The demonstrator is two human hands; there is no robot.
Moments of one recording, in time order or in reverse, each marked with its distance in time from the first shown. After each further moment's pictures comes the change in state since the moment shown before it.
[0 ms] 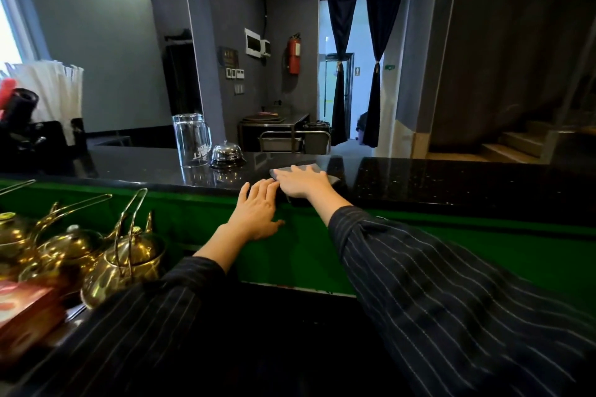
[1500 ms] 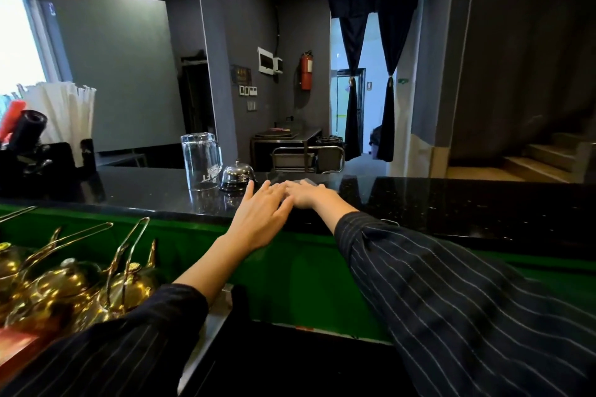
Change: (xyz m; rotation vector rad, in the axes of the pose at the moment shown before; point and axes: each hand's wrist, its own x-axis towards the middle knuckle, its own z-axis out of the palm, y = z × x) left_hand 0.023 -0.022 -0.029 -0.246 0.127 -0.039; right_hand 0.077 -0.010 -0.003 0.066 -0.063 -0.159
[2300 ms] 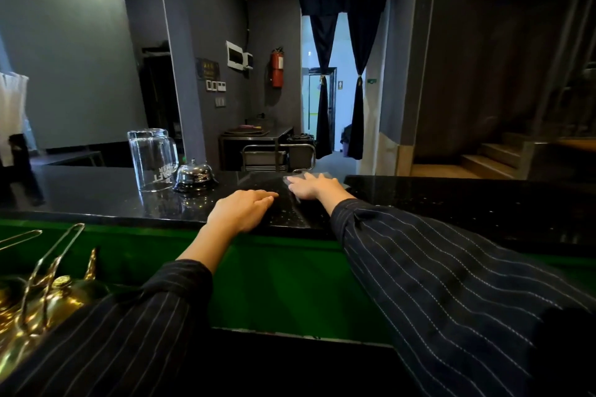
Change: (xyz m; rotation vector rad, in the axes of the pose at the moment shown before) left_hand 0.048 0.016 0.019 -0.068 -0.225 -0.176; right_hand 0.005 0.095 -0.014 -0.037 0.041 0.299
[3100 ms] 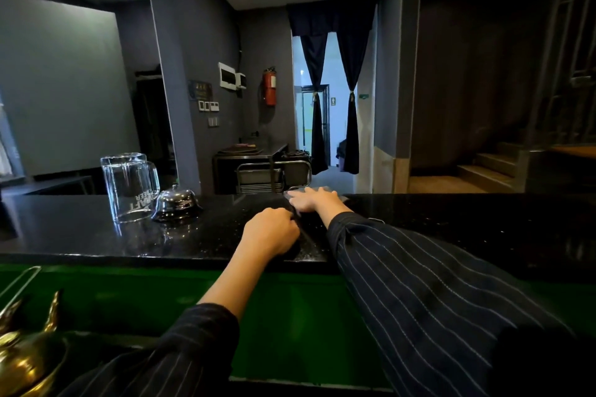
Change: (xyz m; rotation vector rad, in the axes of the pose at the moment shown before) left_hand 0.049 0.059 0.038 0.097 0.058 0.029; right_hand 0.038 0.025 -0.009 0.013 0.009 0.045
